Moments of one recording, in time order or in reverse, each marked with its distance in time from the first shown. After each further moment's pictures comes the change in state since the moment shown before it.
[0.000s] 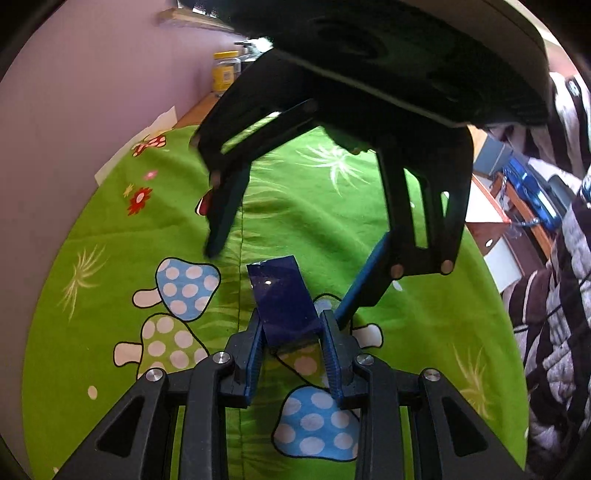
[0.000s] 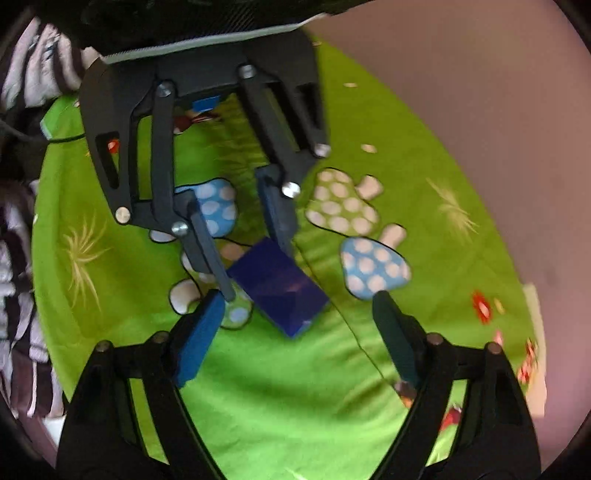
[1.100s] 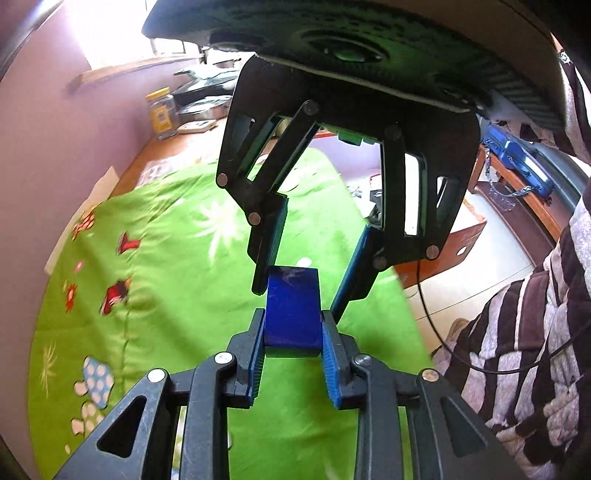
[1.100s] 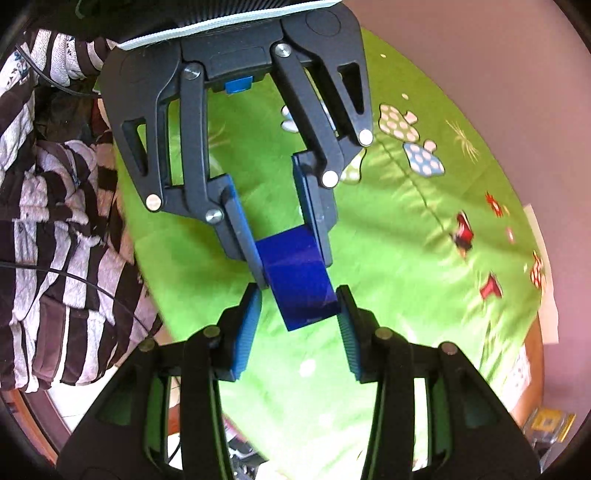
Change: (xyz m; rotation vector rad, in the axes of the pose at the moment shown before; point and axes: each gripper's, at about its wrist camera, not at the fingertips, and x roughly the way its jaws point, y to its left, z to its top) left arm 0.020 -0.118 0.066 0.168 -0.024 0.006; right arm -0.074 0.160 -0.113 0.070 0.094 -0.070
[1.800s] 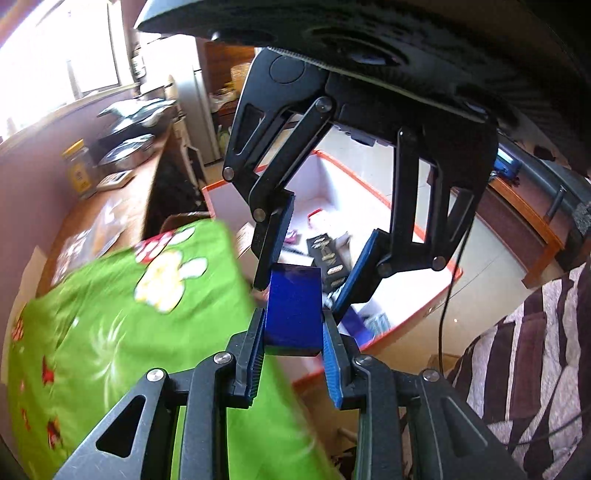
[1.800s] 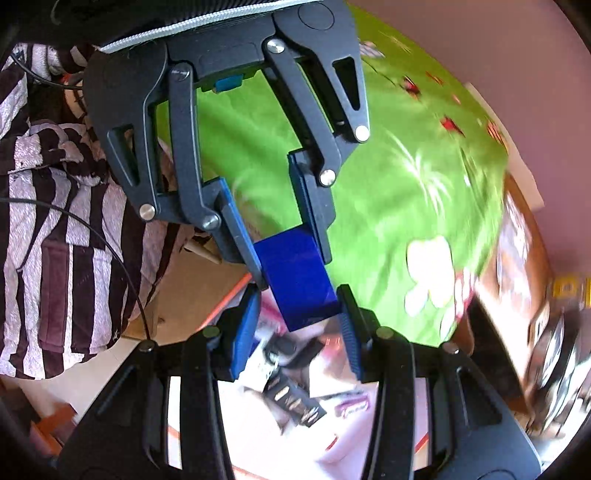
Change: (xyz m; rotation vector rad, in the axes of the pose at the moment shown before) left arm 0.083 -0.068 0.096 0.167 -0.043 -0.134; right arm -0.049 -0.015 -0.094 0.266 0.114 -0.102
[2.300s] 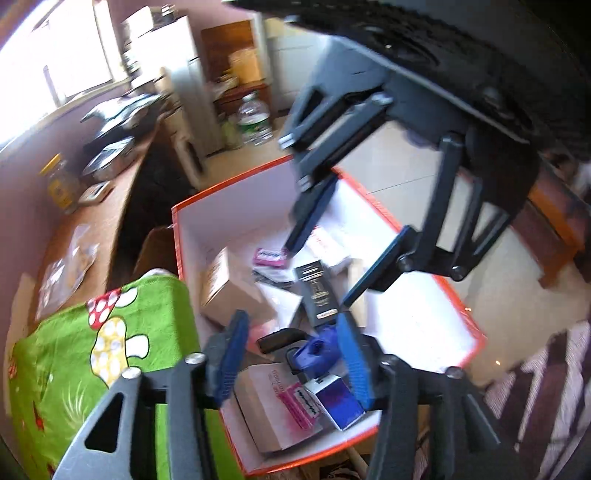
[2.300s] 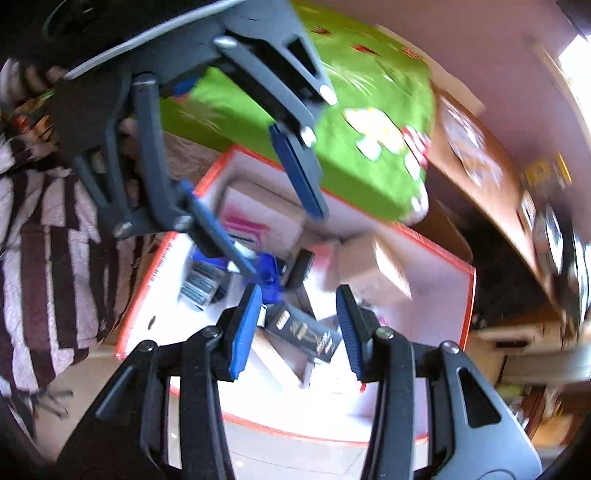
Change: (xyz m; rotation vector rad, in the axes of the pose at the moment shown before) left arm 0.071 -0.030 0.058 -0.022 0.095 0.111; right arm 0.010 -0.013 -0.102 0.335 -0.018 -0.134
